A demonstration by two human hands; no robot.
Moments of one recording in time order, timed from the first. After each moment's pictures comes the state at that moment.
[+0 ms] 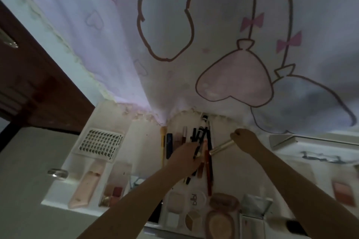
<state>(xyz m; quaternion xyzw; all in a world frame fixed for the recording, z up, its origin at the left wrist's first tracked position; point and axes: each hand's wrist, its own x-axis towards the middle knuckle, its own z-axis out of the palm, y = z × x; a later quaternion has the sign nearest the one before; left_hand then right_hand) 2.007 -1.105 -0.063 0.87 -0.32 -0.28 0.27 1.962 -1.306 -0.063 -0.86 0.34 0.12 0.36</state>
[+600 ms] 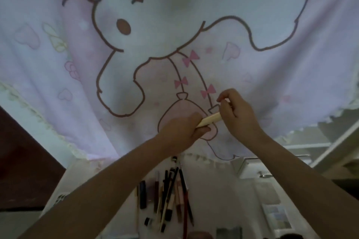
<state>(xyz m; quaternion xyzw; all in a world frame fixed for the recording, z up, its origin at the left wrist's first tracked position) 2.012 -1.194 0.136 0.80 -0.56 0.05 0.21 1.915 -1.312 0.157 -0.85 0.10 -0.36 0.38</state>
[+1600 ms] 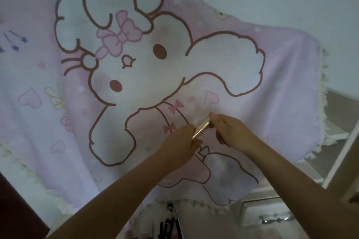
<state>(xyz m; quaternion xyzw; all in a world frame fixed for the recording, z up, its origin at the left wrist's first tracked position) 2.020 -1.236 0.187 0.80 -0.53 0.04 0.28 1.919 -1.358 0.209 -0.87 0.17 -0.24 0.39</state>
